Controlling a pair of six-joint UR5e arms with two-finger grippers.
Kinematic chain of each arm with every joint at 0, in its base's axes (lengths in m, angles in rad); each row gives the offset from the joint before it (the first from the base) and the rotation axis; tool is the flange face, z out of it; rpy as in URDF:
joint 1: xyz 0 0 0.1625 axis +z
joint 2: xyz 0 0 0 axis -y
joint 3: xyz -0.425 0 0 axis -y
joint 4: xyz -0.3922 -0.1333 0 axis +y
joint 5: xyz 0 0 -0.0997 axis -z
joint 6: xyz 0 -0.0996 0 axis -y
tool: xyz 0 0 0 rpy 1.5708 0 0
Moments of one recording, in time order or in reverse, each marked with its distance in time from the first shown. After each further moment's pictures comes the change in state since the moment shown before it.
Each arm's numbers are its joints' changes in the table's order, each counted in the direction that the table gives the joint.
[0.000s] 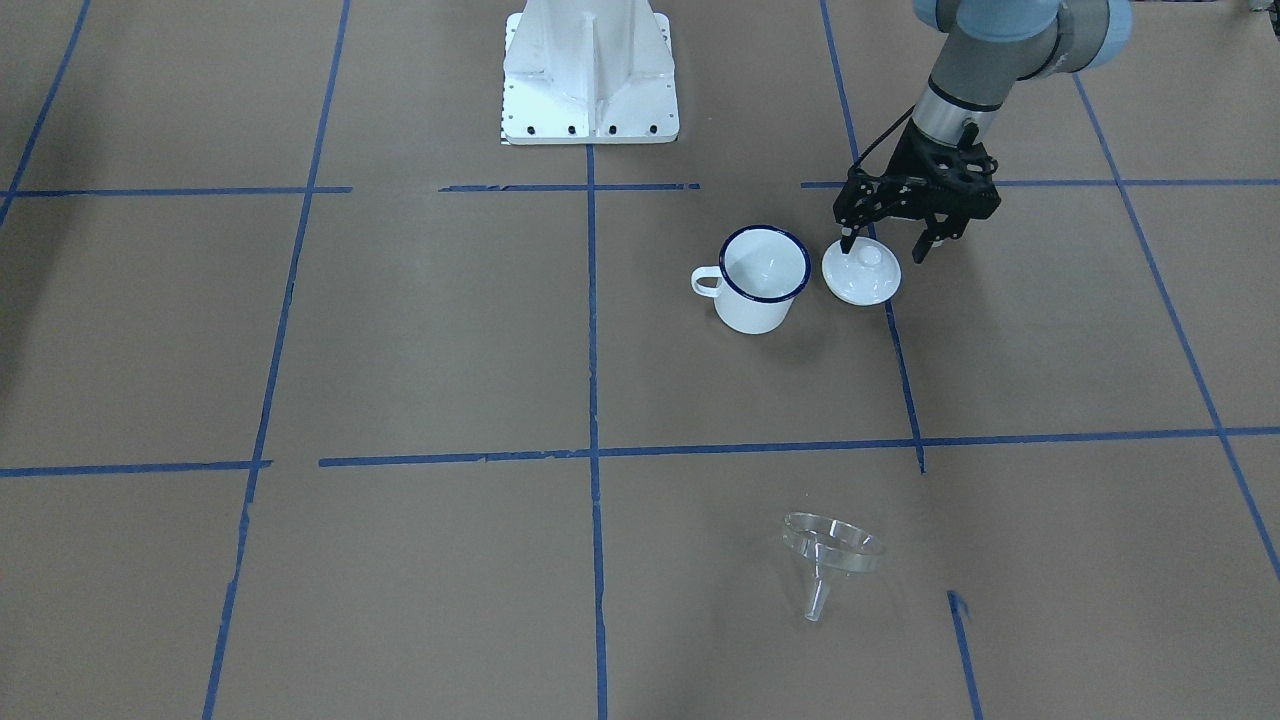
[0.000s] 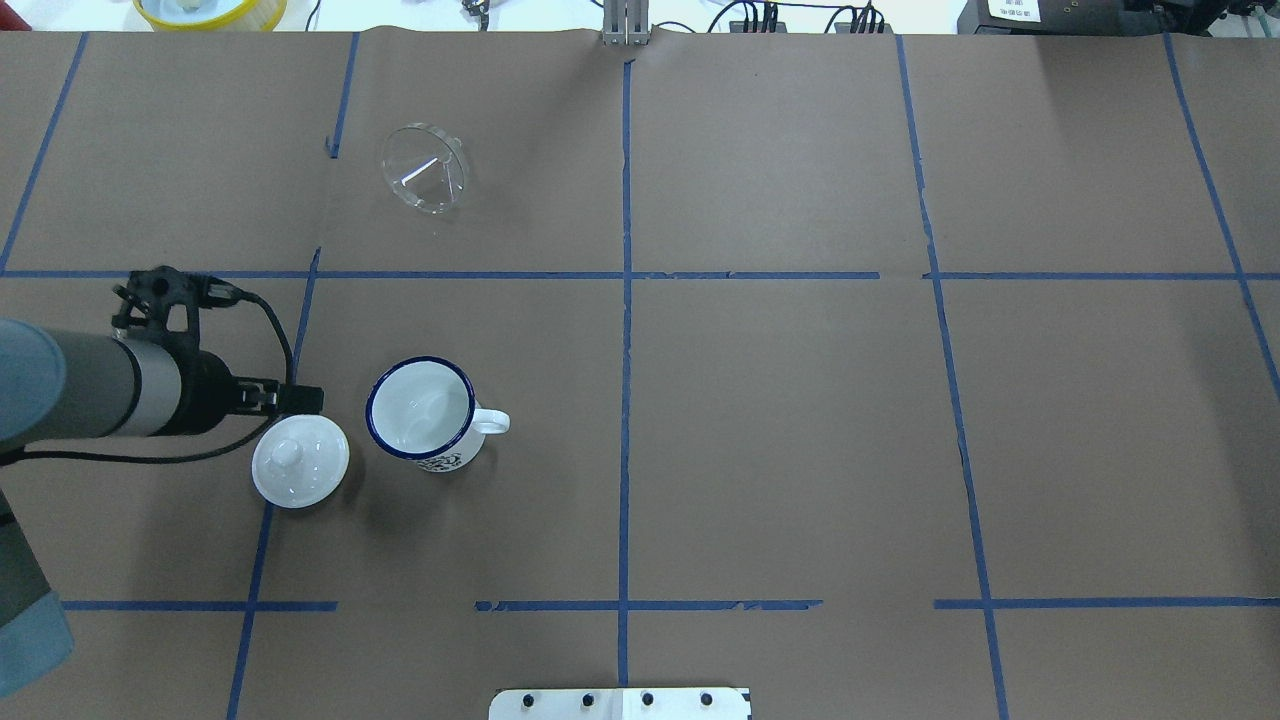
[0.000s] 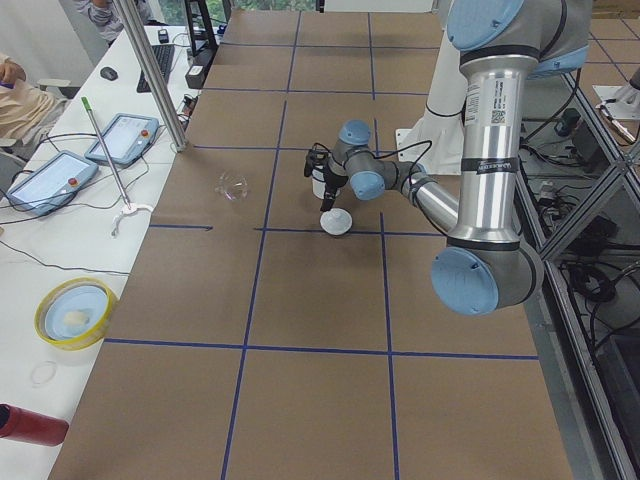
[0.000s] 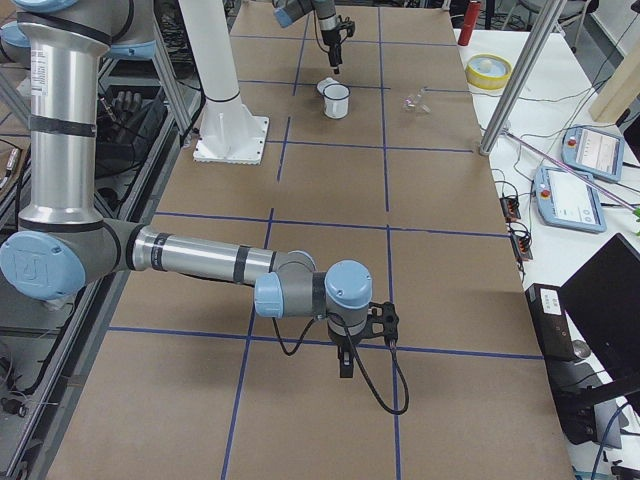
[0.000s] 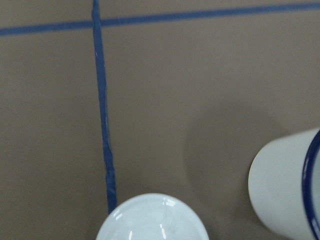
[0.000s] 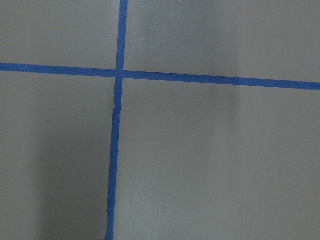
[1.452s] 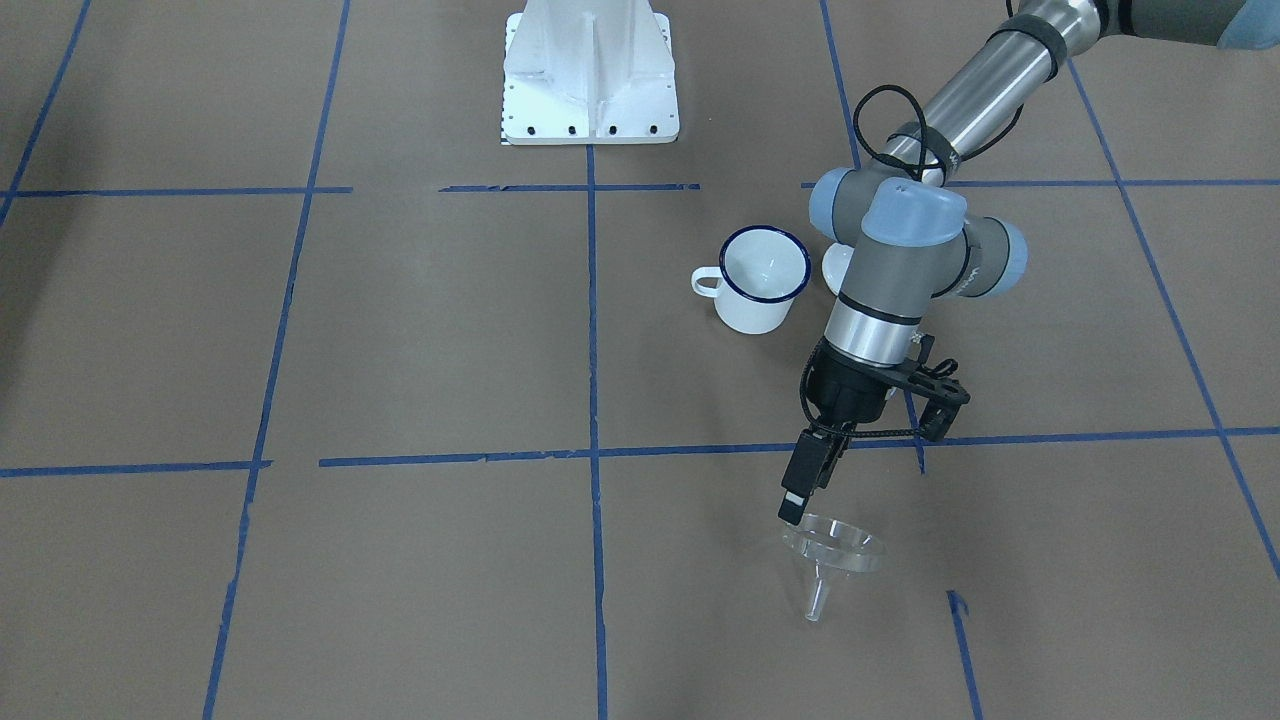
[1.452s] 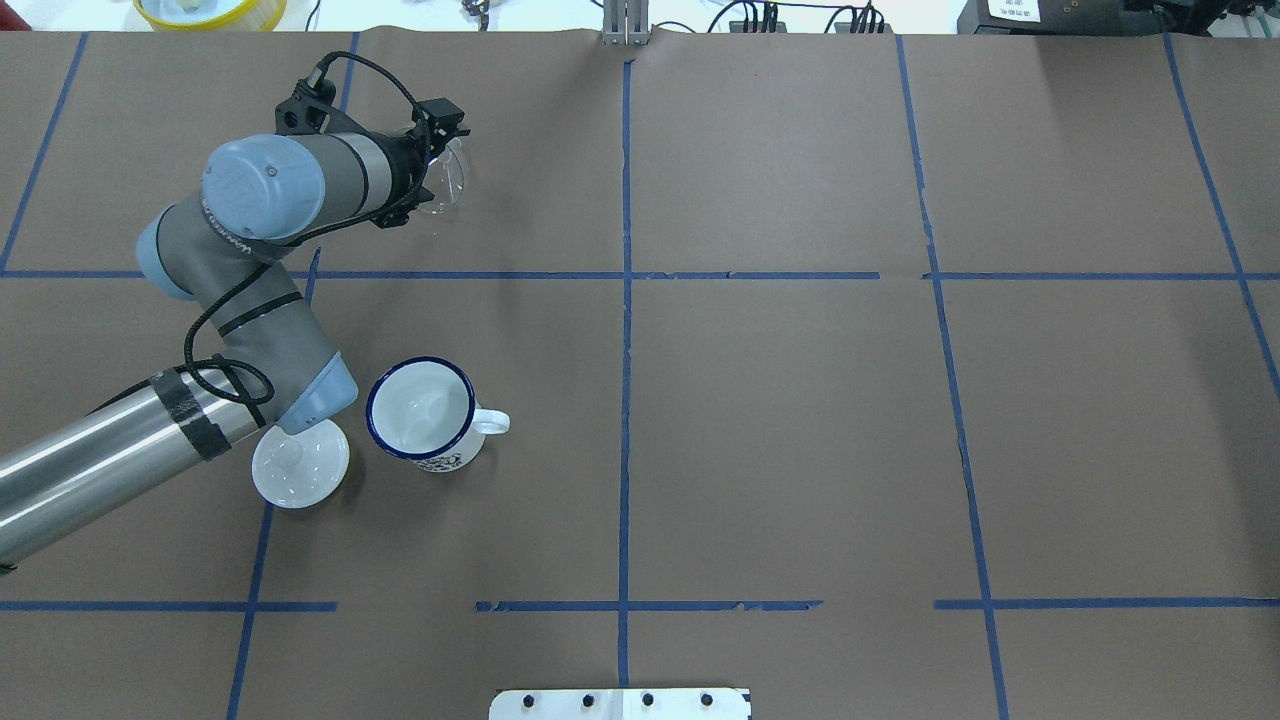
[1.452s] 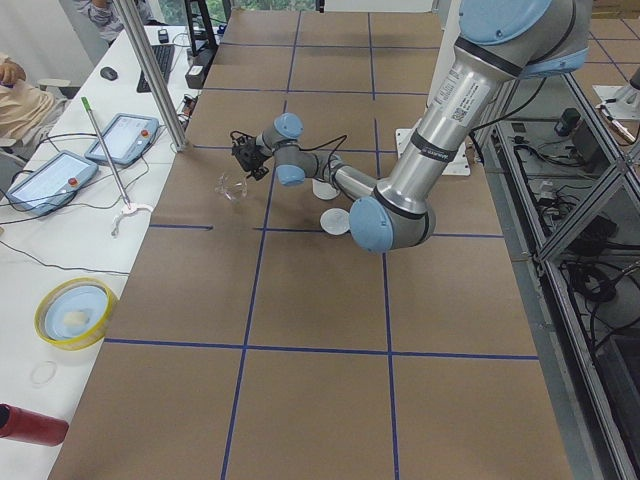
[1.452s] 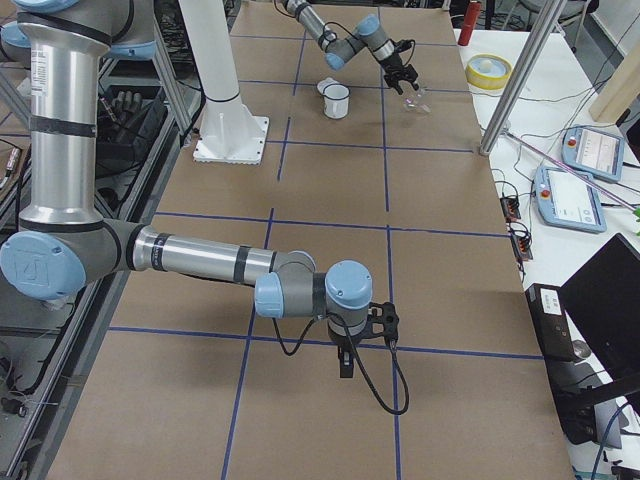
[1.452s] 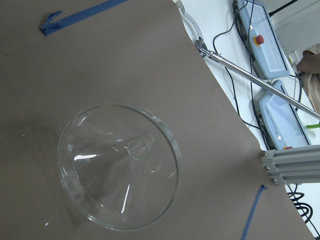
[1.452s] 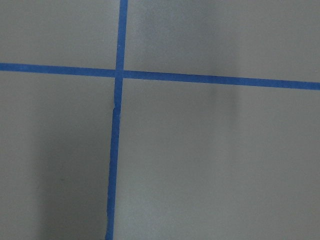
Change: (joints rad) left arm -0.105 -0.592 0.784 0.432 0.218 -0.891; right arm 0.000 0.000 0.000 0.000 0.000 0.000
